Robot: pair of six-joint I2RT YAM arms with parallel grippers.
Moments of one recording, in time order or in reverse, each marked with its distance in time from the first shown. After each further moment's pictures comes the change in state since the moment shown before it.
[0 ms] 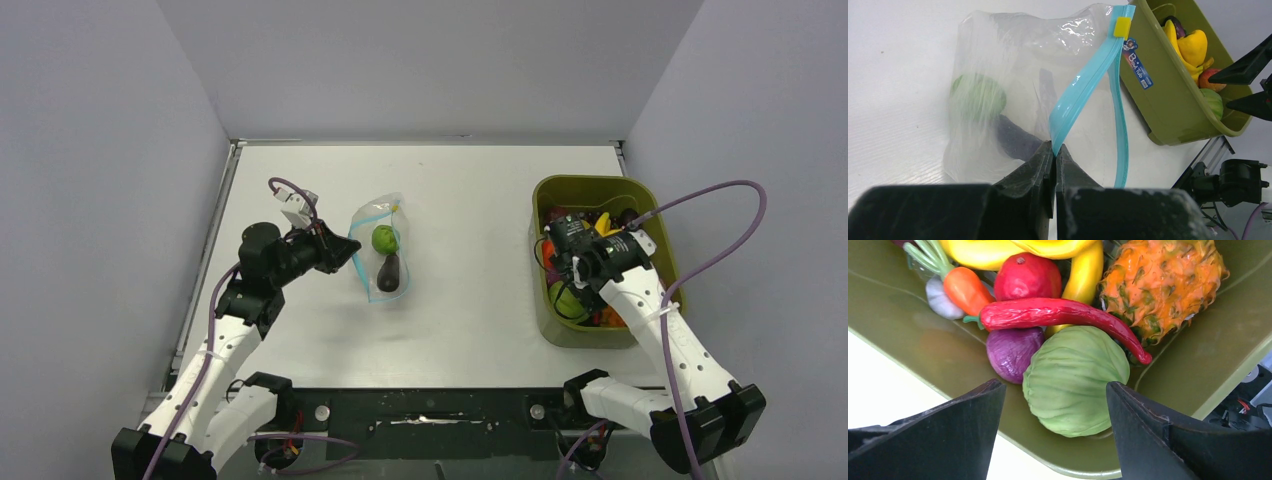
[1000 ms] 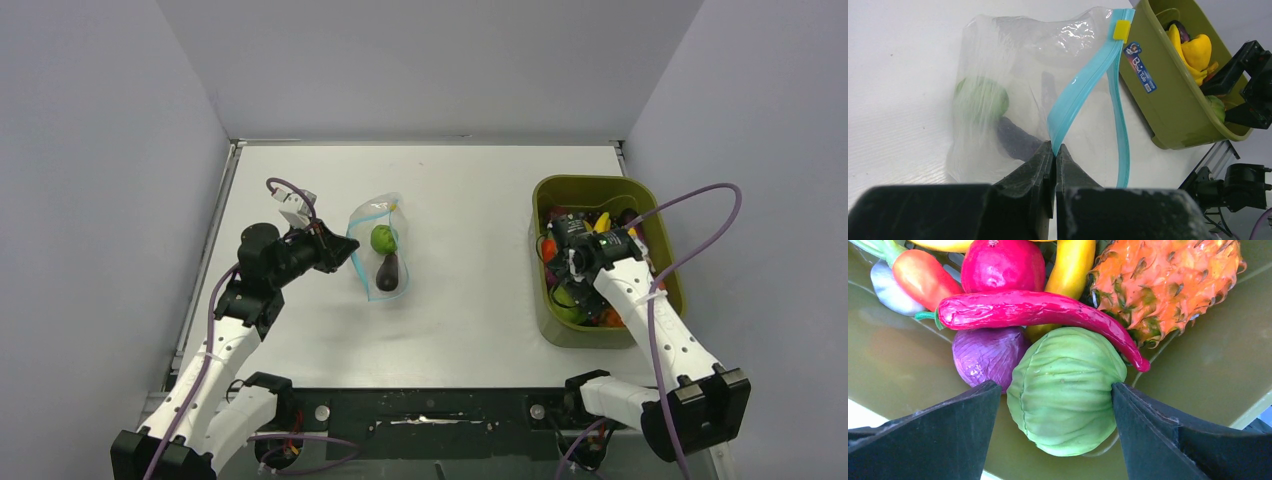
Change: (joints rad) left arm 0.000 -0.009 0.000 -0.001 -0.023 0.003; right arm -0.099 0.054 -0.090 0.079 -0.116 -0.094
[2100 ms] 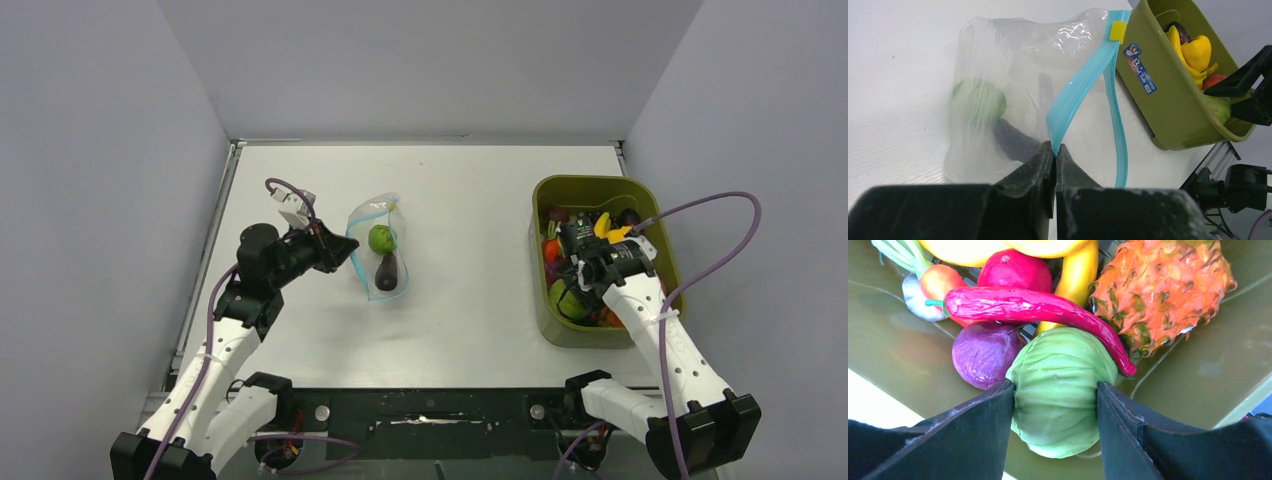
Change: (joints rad) left arm 0.000 -0.007 0.000 0.000 -0.003 0.001; right arm -0.006 -0.092 -0.027 0.032 0.033 -0.032
